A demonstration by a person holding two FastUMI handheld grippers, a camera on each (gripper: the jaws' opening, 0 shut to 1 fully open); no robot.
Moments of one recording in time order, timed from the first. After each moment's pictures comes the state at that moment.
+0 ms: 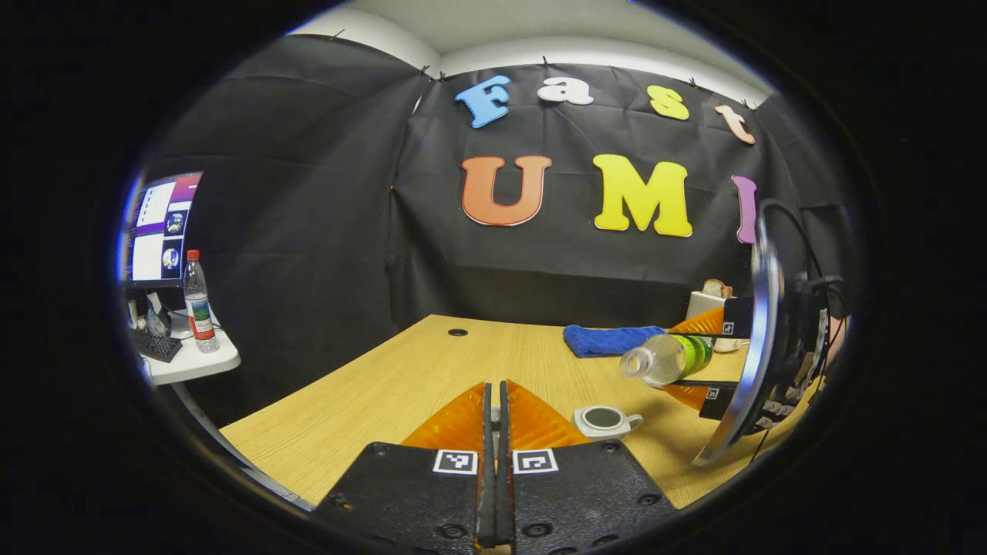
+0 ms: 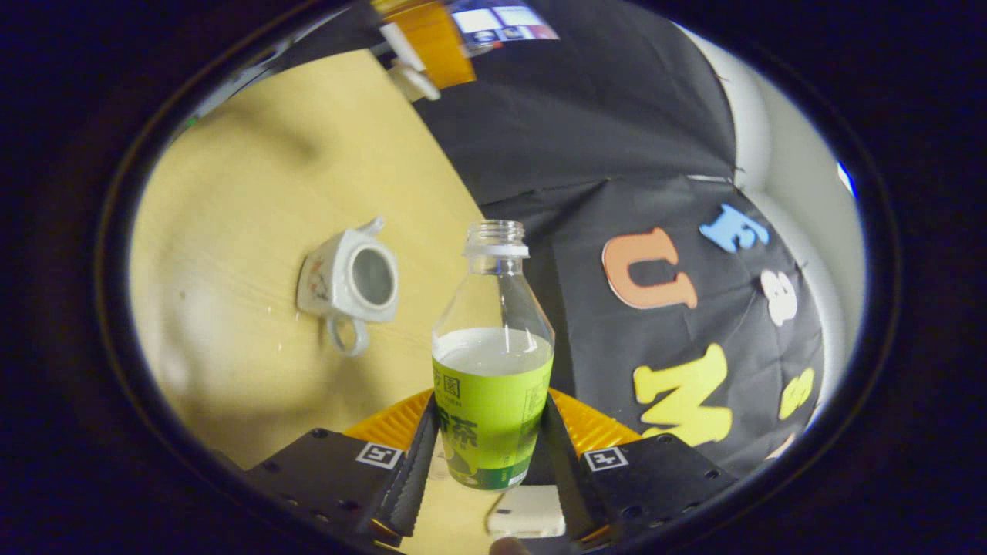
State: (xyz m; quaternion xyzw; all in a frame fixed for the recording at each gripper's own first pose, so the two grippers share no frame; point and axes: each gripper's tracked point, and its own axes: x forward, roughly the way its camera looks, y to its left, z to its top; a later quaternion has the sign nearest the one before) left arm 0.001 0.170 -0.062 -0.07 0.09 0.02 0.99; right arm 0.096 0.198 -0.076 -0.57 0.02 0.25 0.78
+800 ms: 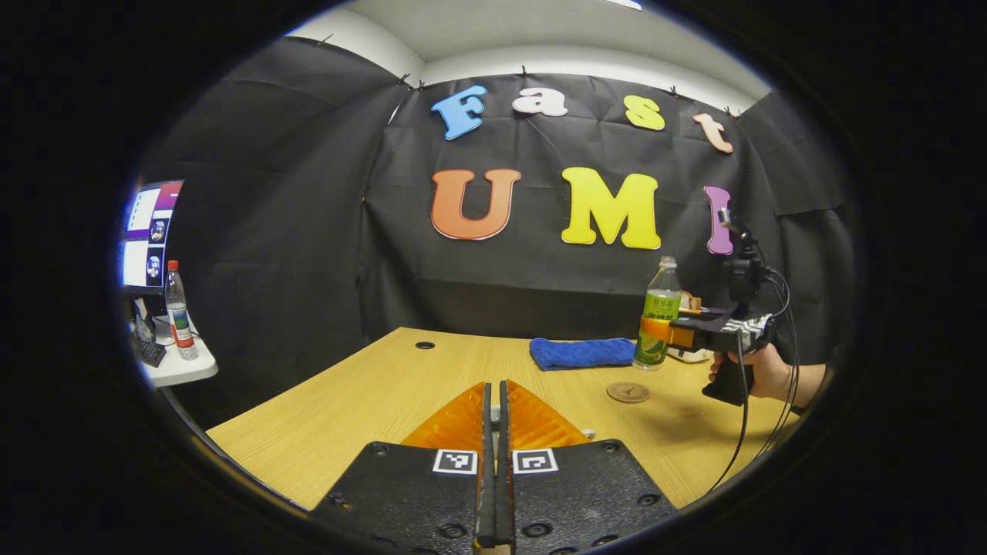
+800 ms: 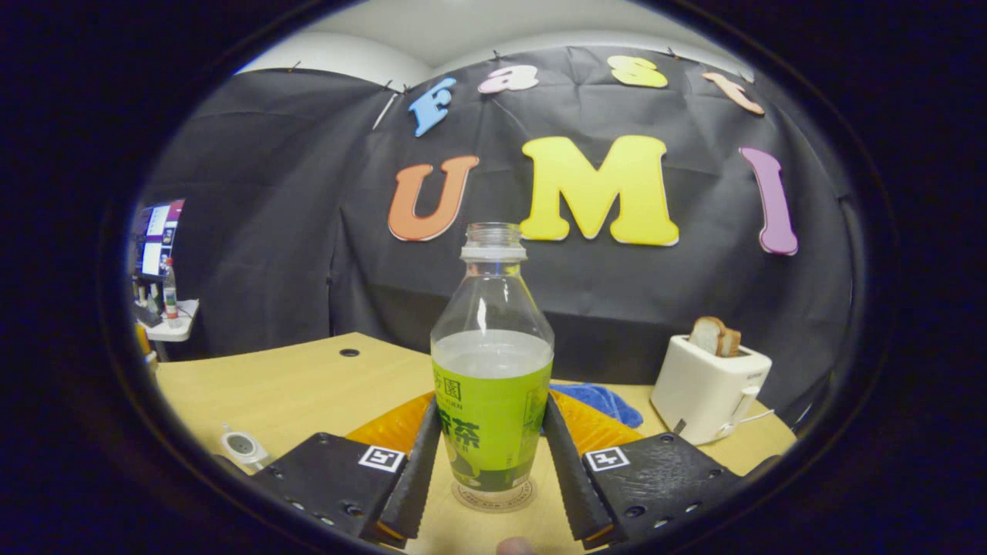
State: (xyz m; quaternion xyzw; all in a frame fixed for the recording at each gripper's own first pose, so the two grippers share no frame) left arm -0.001 0.140 -0.037 -0.07 0.06 -0.02 1.00; right arm 0.213 0.099 -0.055 -0.02 0.11 0.14 0.98
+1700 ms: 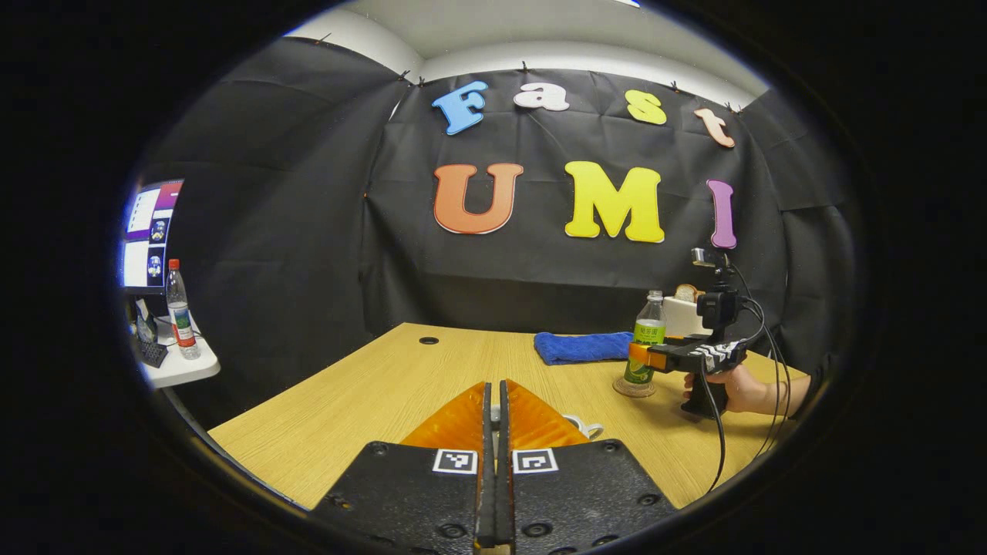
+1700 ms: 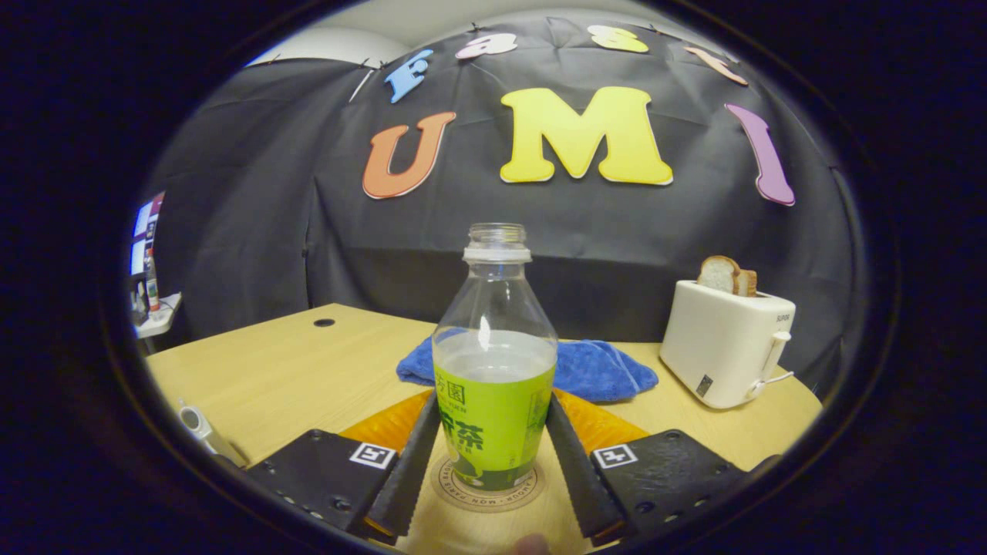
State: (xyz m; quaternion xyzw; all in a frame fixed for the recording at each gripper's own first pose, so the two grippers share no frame) left arm 0.001 0.142 -0.046 -0.06 0.08 -0.02 0.99; right arm 0.239 0.098 -0.117 -0.01 0.15 0.12 0.98
